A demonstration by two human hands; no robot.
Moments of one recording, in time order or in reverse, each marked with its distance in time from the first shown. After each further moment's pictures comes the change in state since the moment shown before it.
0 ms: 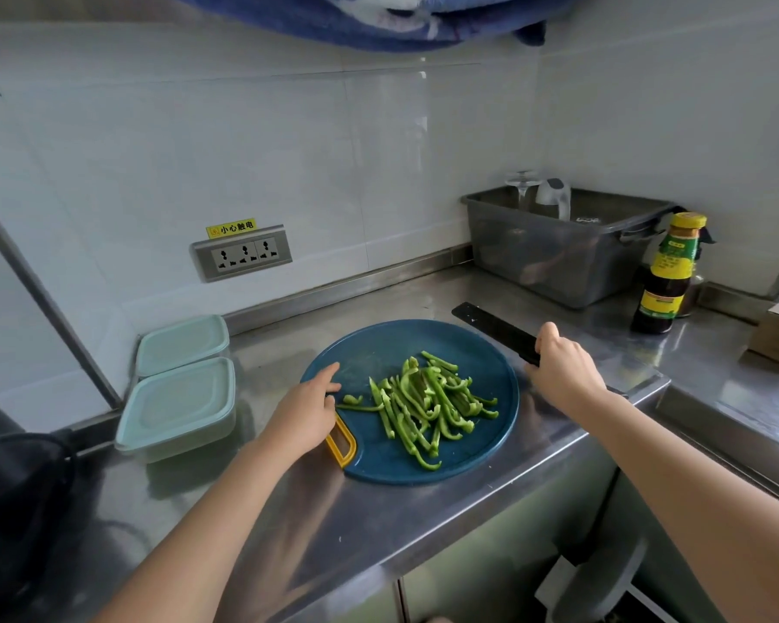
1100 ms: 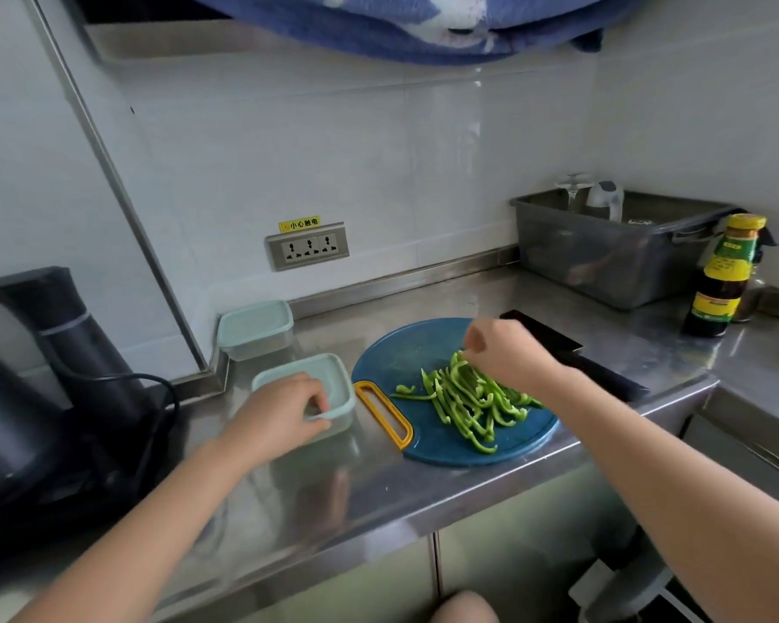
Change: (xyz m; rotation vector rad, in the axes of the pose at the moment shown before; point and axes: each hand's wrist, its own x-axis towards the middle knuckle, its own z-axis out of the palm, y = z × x) left_hand -0.090 -0.030 -0.074 0.278 0.049 0.107; right_hand -0.043 -0.106 -0.013 0.118 -0.205 -0.402
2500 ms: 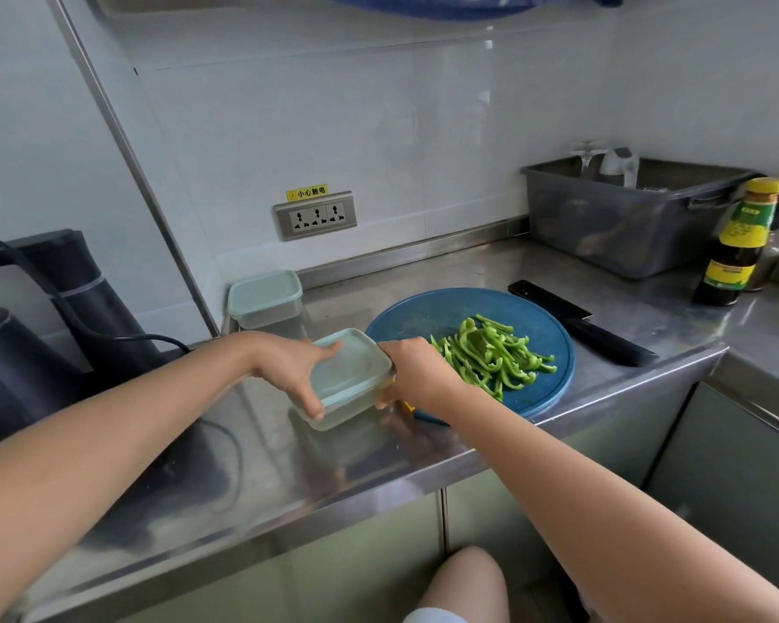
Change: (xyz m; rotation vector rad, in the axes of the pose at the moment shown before) left_hand 0.031 -0.006 -0.037 0.116 -0.769 -0.128; right_hand -0.021 -0.084 0.085 0.140 -0.201 -0.175
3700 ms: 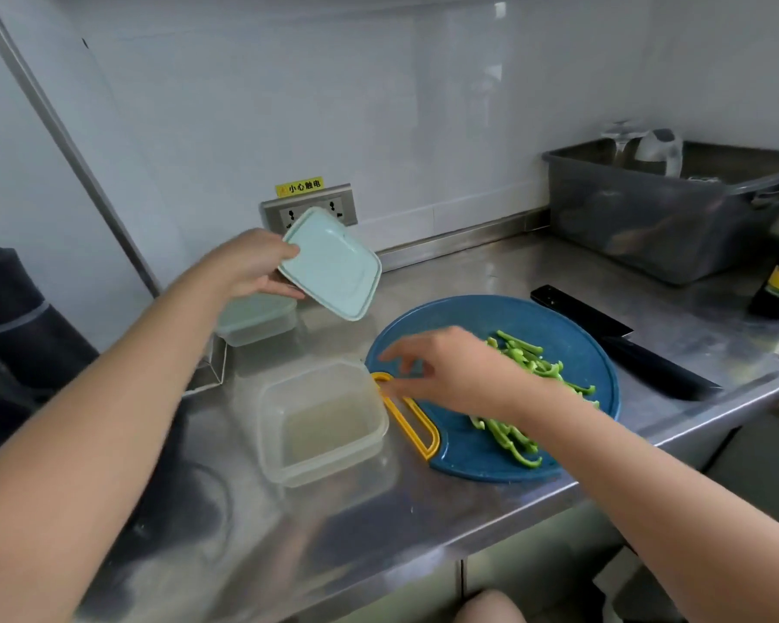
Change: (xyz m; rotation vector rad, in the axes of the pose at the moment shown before) left_hand 0.049 -0.029 -0.107 -1.233 0.540 0.020; right_hand 0.016 0.009 -0.058 -0.091 -0.027 -0.231
